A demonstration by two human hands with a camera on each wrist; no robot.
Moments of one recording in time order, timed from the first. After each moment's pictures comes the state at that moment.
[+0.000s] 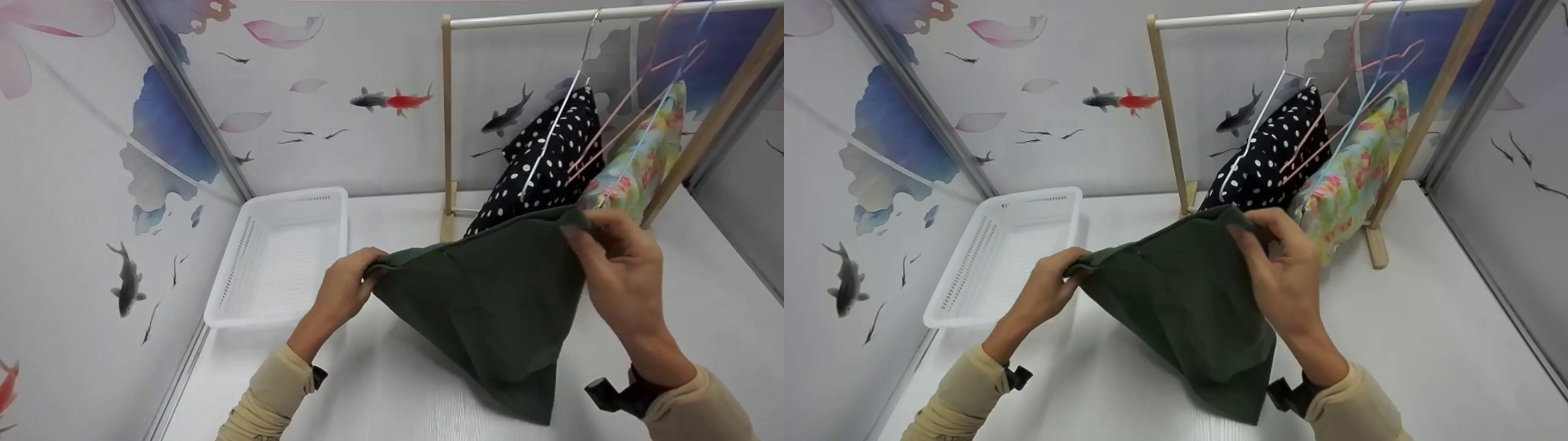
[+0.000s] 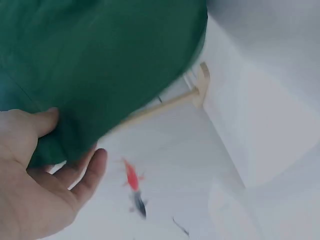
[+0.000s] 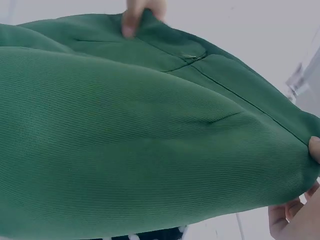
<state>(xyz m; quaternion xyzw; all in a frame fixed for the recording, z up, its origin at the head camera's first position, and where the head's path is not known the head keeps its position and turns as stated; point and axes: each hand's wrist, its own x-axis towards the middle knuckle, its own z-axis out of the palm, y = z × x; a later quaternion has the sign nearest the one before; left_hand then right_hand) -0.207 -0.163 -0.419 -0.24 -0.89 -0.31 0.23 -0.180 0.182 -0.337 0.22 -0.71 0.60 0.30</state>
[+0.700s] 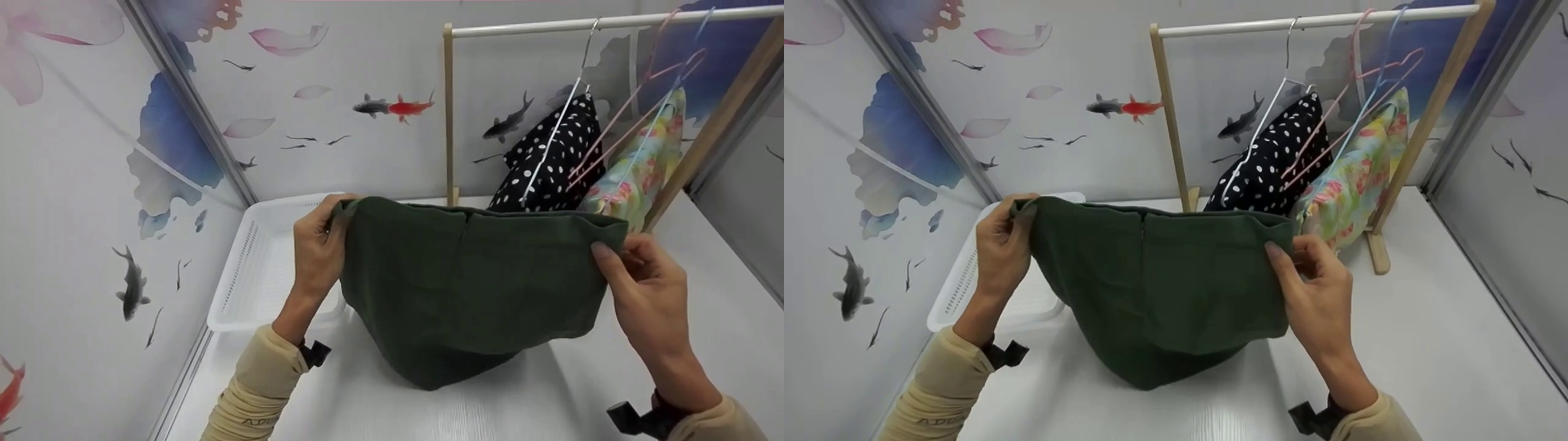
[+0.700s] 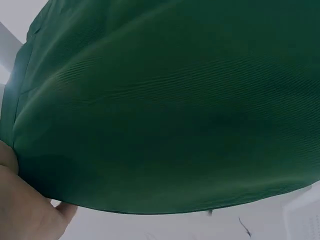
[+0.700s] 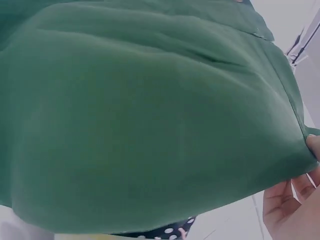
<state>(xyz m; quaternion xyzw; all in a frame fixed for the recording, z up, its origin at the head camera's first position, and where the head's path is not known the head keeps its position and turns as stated) -0.208 -0.163 -0.333 -0.27 -0.72 -0.52 0.39 -0.185 0.220 -0.369 0.15 -0.68 0.67 0.25</state>
